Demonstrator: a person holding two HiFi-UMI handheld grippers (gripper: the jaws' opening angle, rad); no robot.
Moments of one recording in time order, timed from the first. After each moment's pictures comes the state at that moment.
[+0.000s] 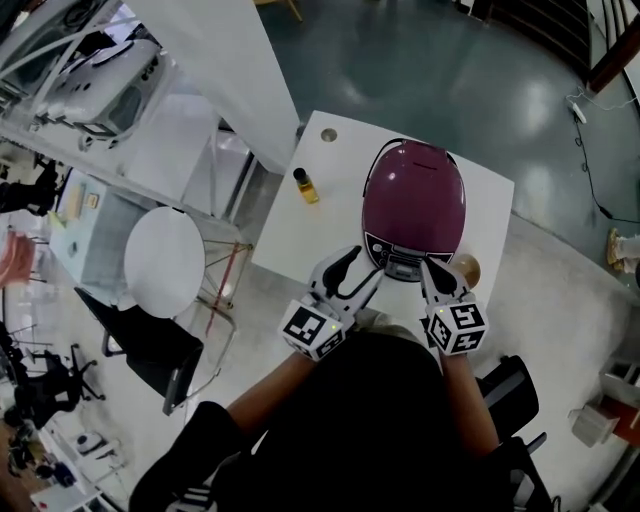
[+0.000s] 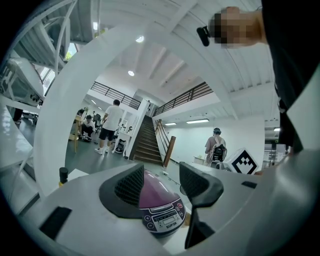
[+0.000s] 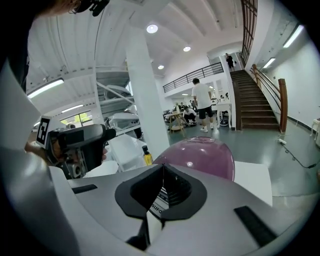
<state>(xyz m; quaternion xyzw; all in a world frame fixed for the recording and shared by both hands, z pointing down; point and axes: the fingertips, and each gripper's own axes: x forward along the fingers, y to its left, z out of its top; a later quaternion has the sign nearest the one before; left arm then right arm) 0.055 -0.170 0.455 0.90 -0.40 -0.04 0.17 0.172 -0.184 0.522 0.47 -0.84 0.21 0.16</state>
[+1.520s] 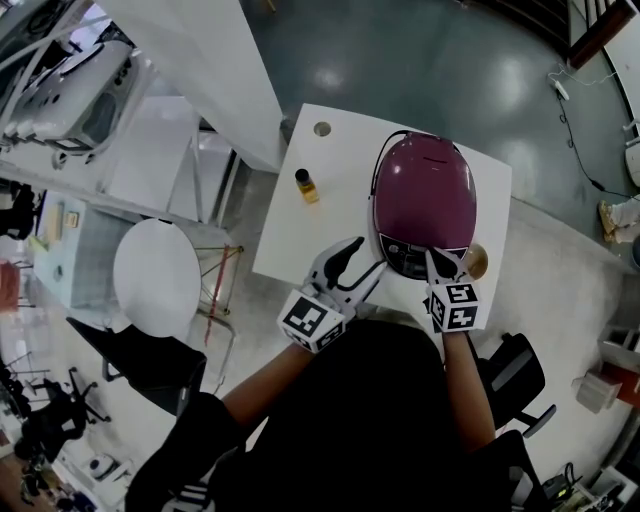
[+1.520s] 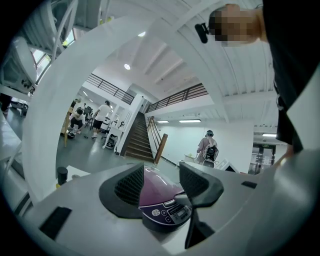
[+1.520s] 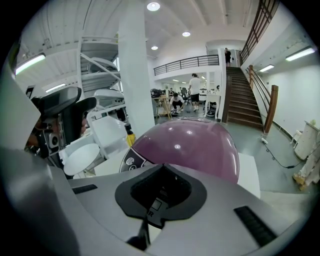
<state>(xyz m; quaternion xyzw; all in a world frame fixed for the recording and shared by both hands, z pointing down) 0.016 -0.197 0.478 0.92 -0.33 -0.04 0.19 0.161 -0.206 0.599 0.52 -0.78 0.22 0.26</state>
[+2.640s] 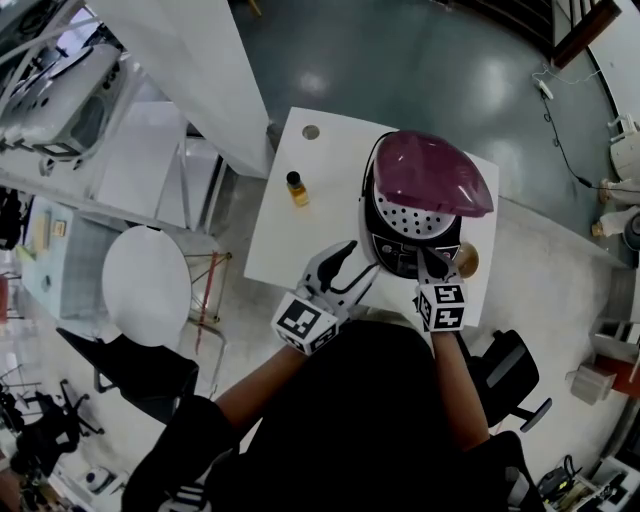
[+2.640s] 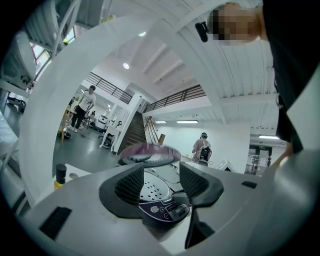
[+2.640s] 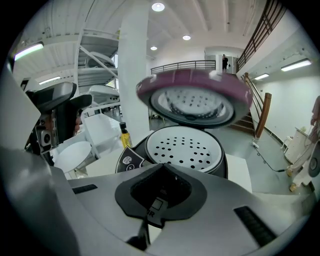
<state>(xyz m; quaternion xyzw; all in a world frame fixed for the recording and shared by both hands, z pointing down) 0.010 -0.190 0.487 0.93 -0.32 -0.05 0.19 0.160 -0.204 0.600 0.56 -0.76 0.20 0.27</state>
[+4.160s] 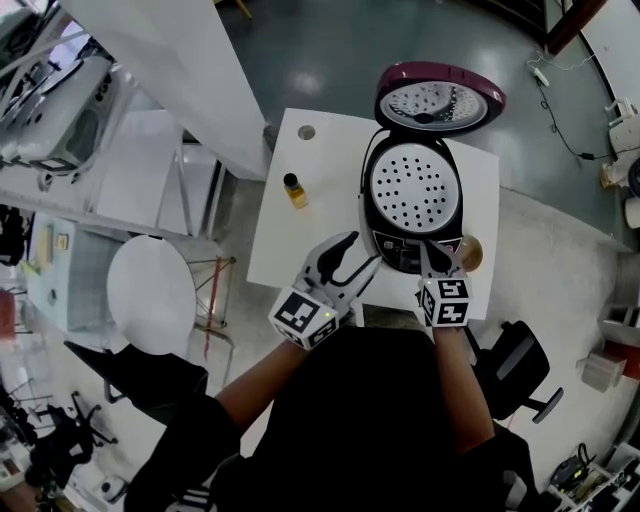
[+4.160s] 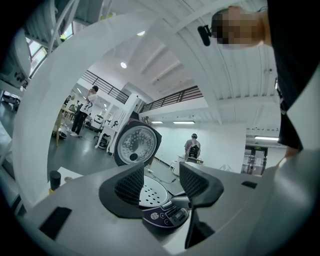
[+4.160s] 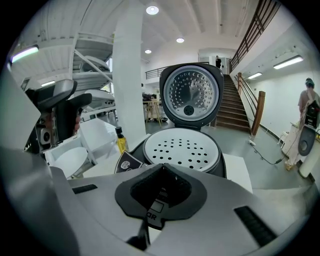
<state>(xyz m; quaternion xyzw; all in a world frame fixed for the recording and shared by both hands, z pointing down) 0.013 -0.205 0.473 0.93 -0.29 -0.05 0.19 0.162 -0.210 0.597 0.58 -0.75 0.20 0.25</state>
